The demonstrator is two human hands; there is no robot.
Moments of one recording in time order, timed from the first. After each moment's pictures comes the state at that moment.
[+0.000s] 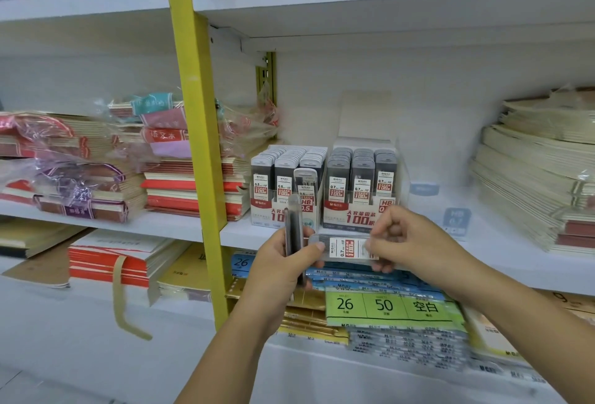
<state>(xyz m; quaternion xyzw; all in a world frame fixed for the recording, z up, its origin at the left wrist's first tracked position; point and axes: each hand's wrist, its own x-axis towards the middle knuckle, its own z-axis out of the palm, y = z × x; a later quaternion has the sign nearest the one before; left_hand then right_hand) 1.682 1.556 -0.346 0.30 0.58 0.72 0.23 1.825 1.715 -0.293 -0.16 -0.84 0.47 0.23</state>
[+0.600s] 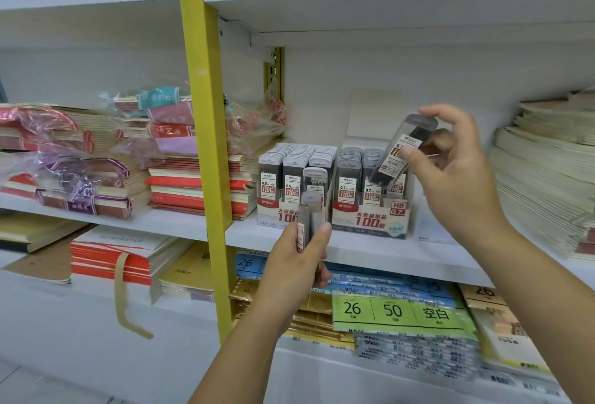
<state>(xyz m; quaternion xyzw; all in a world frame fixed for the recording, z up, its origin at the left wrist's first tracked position) 1.678 1.568 -0.344 0.32 0.62 0.69 0.19 1.807 1.724 -0.237 -0.06 -0.78 0.30 0.56</state>
